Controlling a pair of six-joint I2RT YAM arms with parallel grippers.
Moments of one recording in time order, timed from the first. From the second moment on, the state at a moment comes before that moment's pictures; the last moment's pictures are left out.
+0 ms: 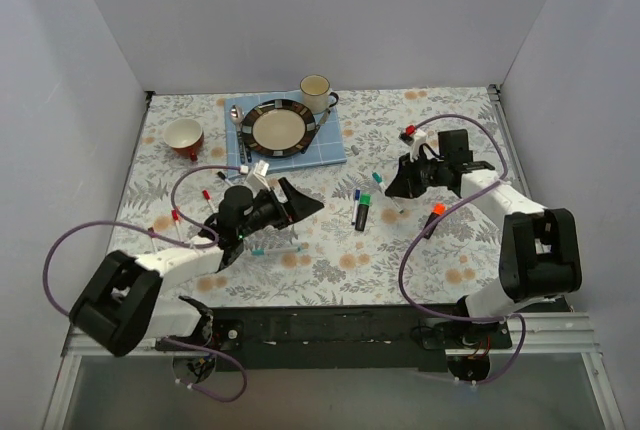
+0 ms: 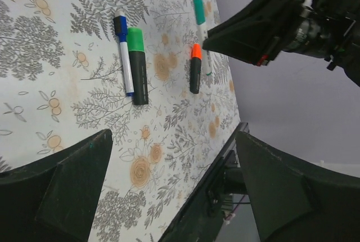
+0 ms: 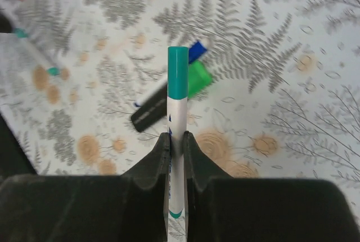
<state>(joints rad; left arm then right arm) -0.53 1.16 0.40 0.53 0.35 -0.94 0.18 1.56 0.94 -0.29 -0.66 -0.14</state>
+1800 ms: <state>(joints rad) -0.78 1.73 0.70 1.03 0.16 -1.00 0.21 1.56 0.87 -0.21 -1.31 -0.15</state>
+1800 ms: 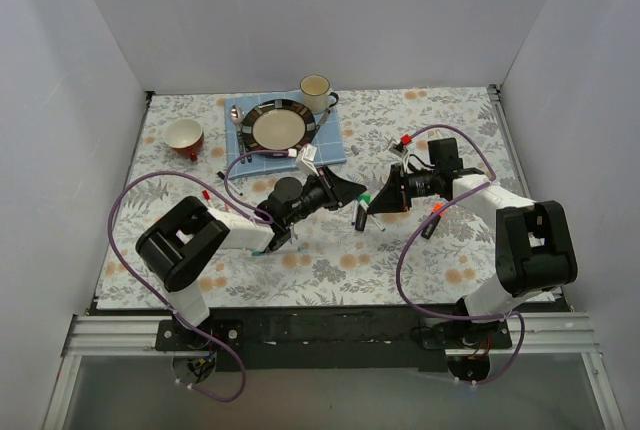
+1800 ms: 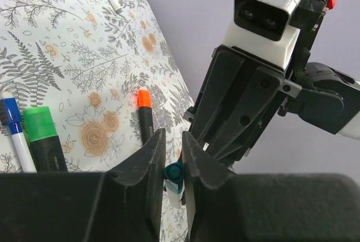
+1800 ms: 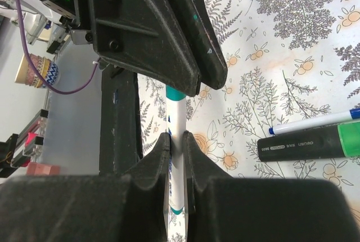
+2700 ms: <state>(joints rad) -0.79 1.74 0.75 1.00 0.19 -0.96 0.21 1.58 0.87 -0.21 -1.32 -0.14</state>
